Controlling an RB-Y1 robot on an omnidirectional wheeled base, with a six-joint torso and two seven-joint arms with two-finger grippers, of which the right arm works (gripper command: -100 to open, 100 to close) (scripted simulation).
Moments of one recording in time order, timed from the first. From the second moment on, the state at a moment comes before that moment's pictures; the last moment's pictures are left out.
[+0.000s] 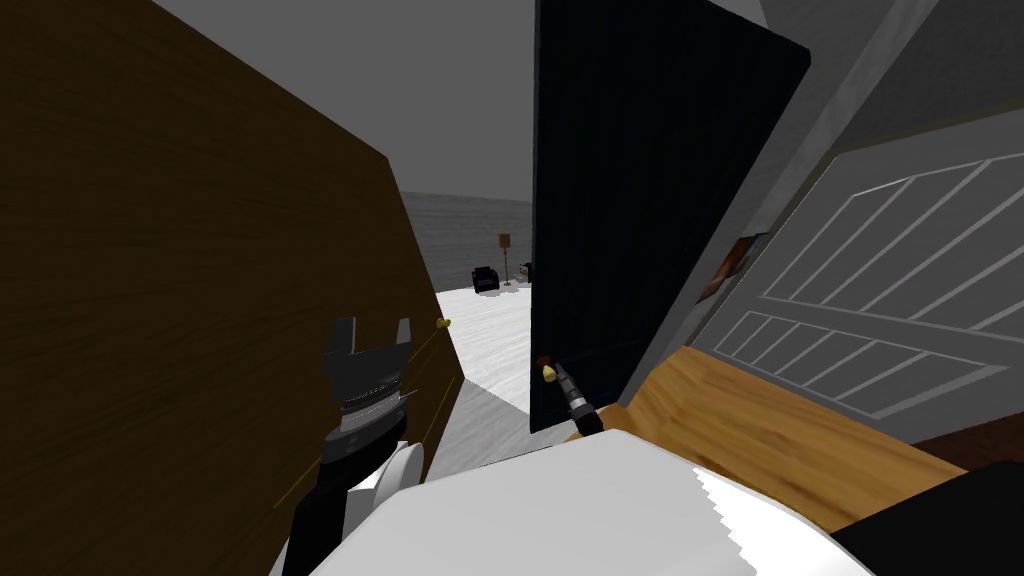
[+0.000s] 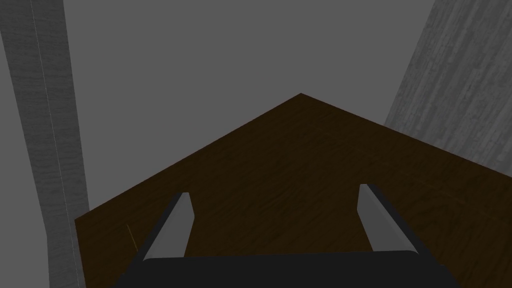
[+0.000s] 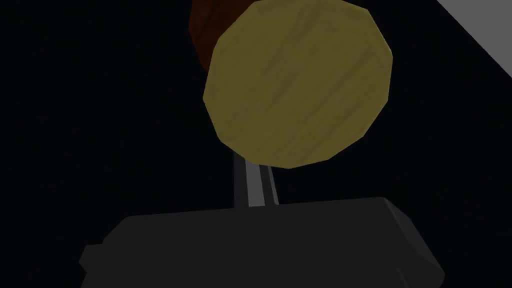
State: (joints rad) arm 0.14 -0.12 0.06 -0.96 0.00 -0.82 0.48
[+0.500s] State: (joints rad) arm 0.17 -0.17 0.05 -0.94 0.08 -0.88 0.60
